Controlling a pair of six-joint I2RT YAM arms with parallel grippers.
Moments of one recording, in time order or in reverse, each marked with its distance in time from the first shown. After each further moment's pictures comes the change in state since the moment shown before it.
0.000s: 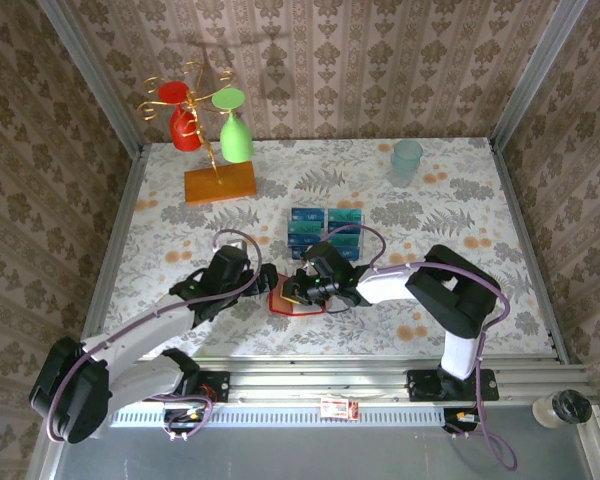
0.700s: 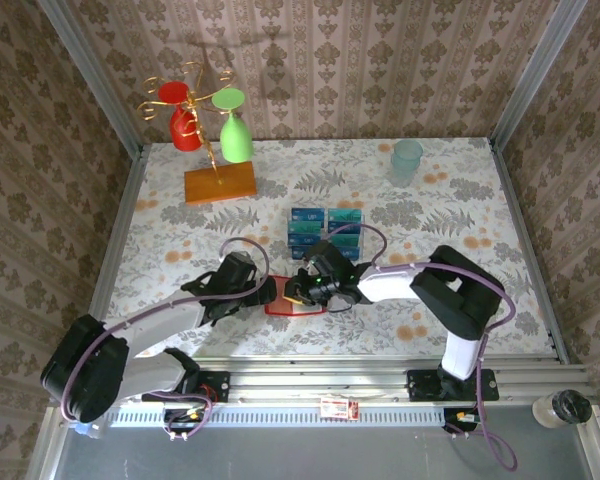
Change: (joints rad) left arm -0.008 0.123 -0.048 0.012 0.006 0.018; right arm -0.020 -0.059 0.008 -0.116 0.013 -0.027
